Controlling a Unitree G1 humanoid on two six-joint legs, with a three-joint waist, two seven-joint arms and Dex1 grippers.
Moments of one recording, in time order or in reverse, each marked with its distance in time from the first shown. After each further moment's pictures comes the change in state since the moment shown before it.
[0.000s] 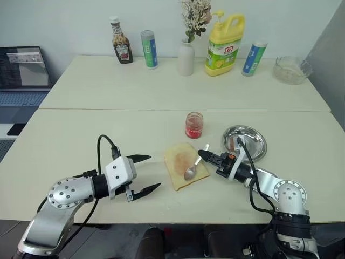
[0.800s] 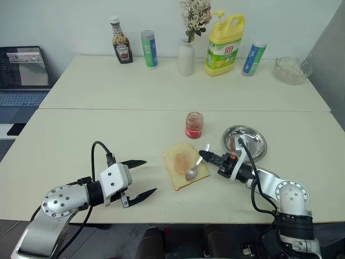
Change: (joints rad) left arm 0.060 0.000 0.032 -0.006 0.003 -0.036 0.014; right arm -0.007 -0.017 -0.008 -0.019 -0.014 -0.039 0.007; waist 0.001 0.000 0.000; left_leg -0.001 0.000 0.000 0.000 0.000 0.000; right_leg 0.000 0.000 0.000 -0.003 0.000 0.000
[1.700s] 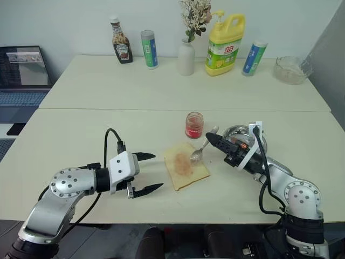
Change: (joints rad) left arm -0.182 0.057 -0.083 0.037 -0.023 0.083 -0.097; right arm 0.020 -0.082 0.017 -0.210 -0.008 -0.139 0.048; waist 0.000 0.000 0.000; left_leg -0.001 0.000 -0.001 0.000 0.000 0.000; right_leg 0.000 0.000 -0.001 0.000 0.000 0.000
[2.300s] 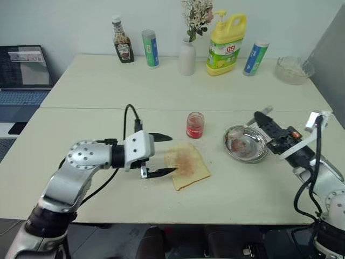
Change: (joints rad) left arm -0.370 -0.074 -0.163 0.050 -0.004 0.092 -0.052; right arm 0.083 -0.129 -0.309 -0.072 0.171 -0.153 -0.186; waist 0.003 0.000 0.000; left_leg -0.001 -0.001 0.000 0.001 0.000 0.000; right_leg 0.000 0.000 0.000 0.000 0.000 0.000
